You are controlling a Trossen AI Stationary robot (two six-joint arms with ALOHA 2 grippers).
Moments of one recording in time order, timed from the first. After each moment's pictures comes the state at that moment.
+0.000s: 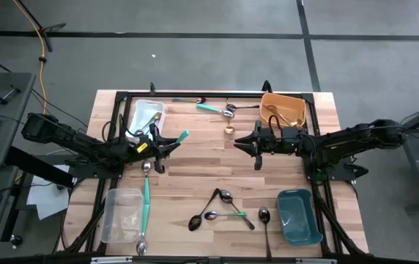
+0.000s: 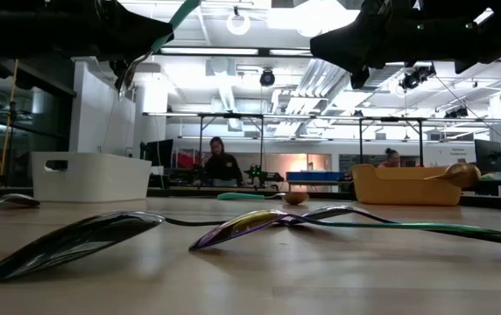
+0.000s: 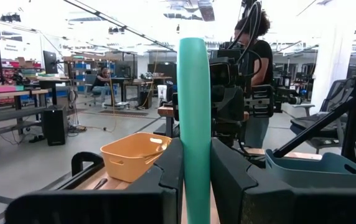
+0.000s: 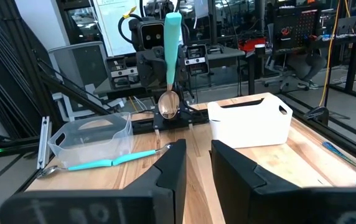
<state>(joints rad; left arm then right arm) -0.16 1.05 0.17 1.10 -0.39 0.05 -0.03 1.17 0.41 0.77 0.02 0.13</state>
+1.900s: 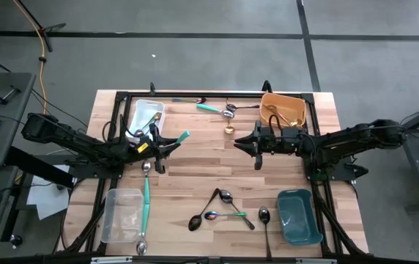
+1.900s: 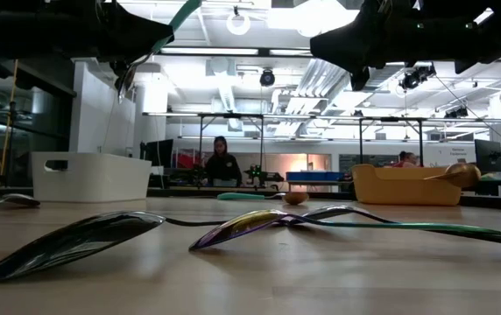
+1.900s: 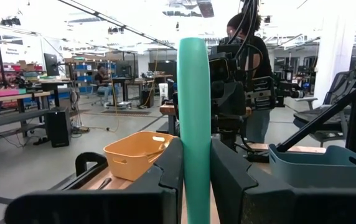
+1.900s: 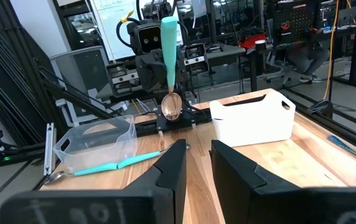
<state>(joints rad) -0.16 1.05 0.17 1.09 -0.39 0.08 -0.03 1.17 0.41 0.77 0.02 0.18</state>
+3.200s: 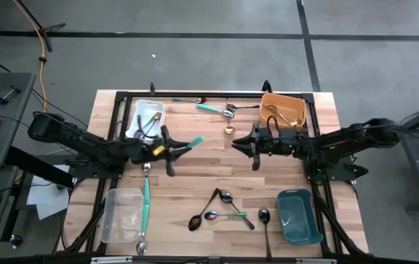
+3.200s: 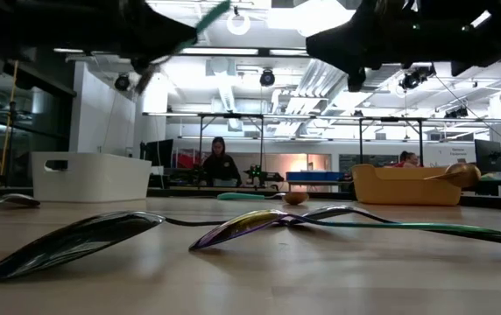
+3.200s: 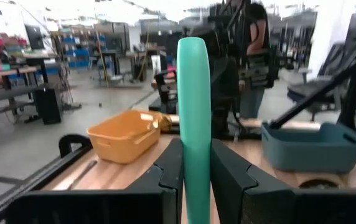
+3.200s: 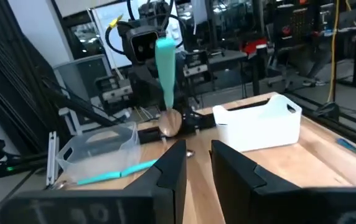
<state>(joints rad) -0.16 1.19 0.34 0.91 -0.37 0.04 -0.02 1.26 0.41 0.88 0.03 0.21</state>
